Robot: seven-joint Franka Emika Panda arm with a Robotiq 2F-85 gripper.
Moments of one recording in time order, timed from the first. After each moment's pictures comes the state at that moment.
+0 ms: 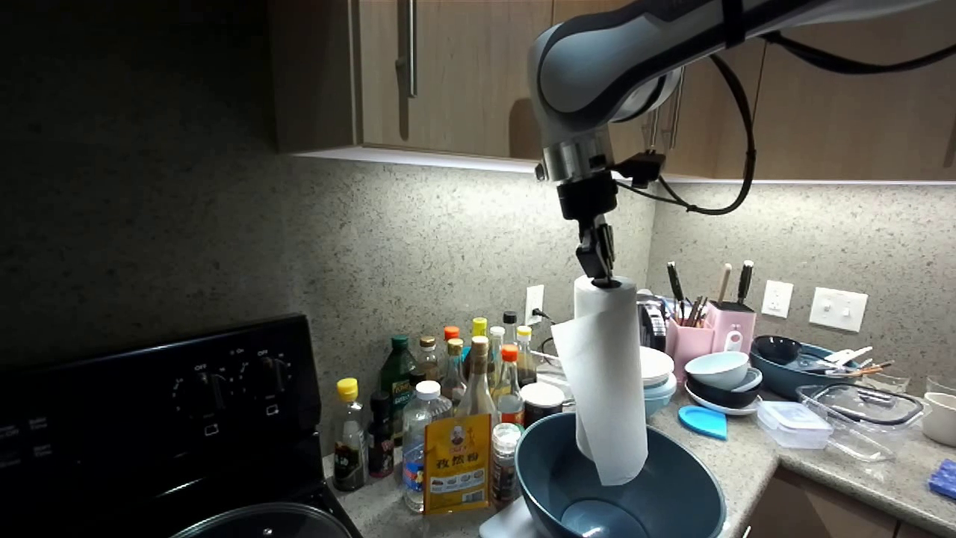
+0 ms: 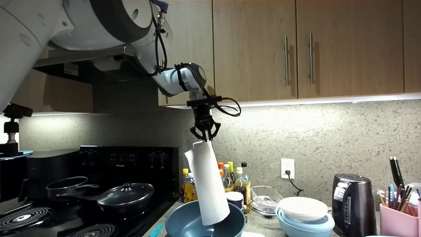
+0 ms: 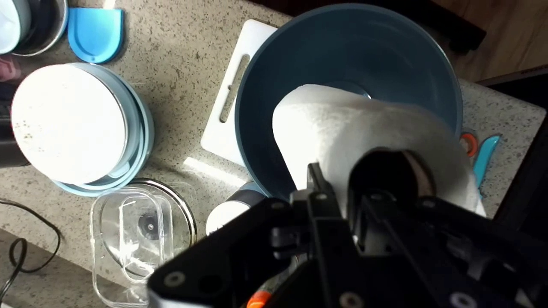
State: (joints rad) arm 0.03 0.42 0.06 -1.39 -0.28 1.64 -0.35
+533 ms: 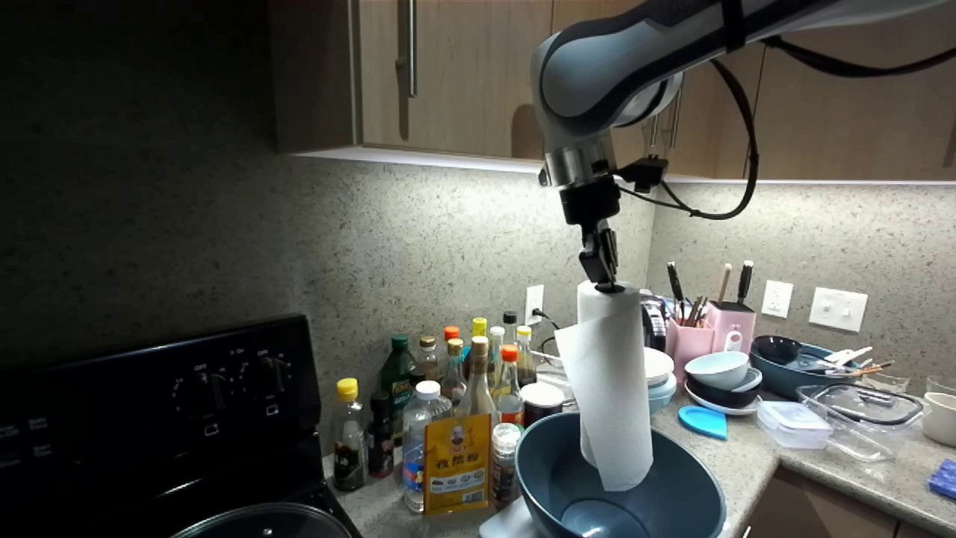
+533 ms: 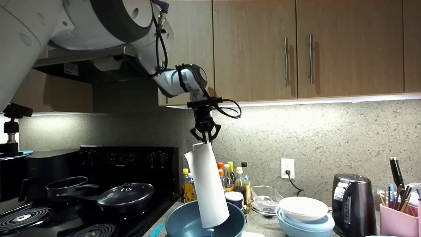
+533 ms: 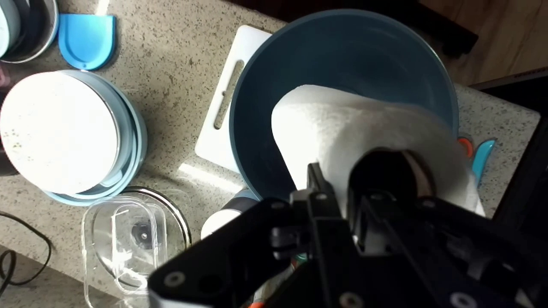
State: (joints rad) arm 0.02 0.42 0.06 -1.41 -0.26 1.64 -0.35
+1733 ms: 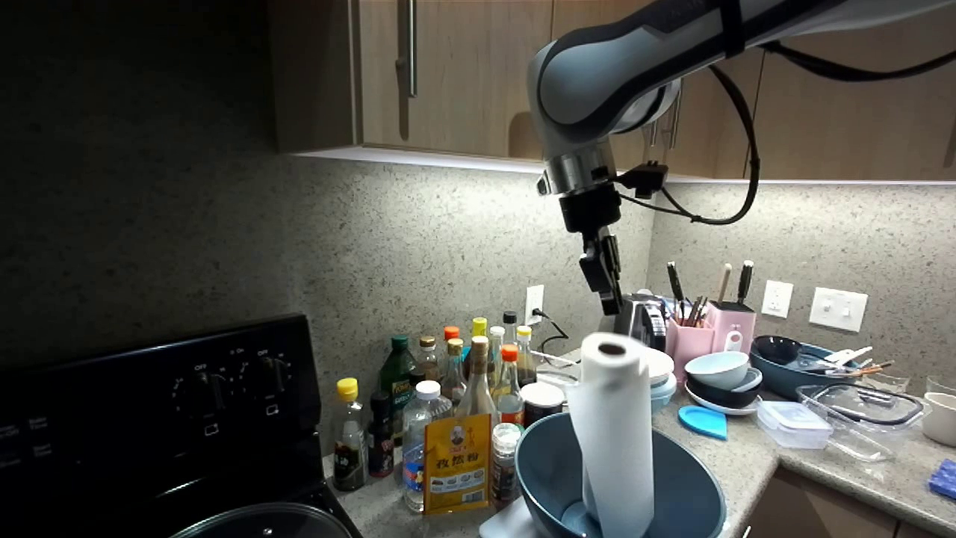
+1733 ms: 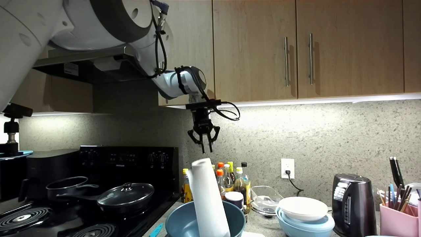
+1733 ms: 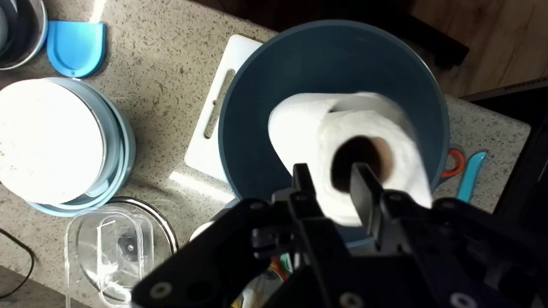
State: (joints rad) arm 0.03 0.42 0.06 -1.43 -0.26 1.63 -0.35
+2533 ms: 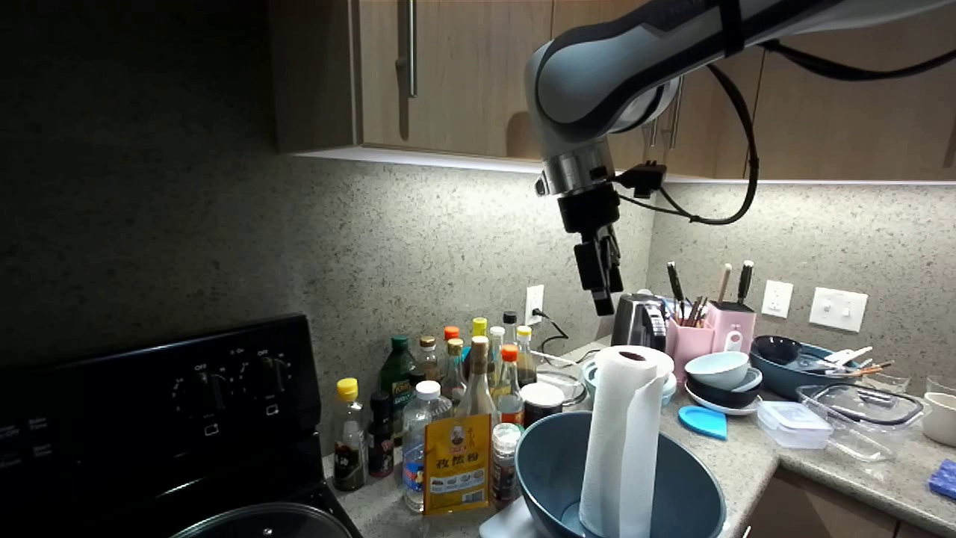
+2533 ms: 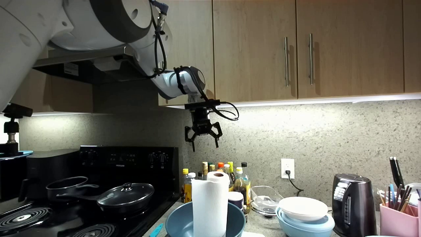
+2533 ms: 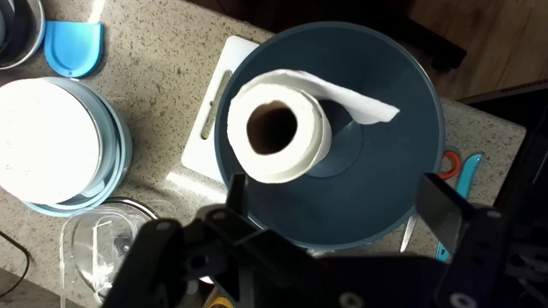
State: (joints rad) arm 0.03 0.42 0.07 -1.43 -0.26 1.62 -0.35
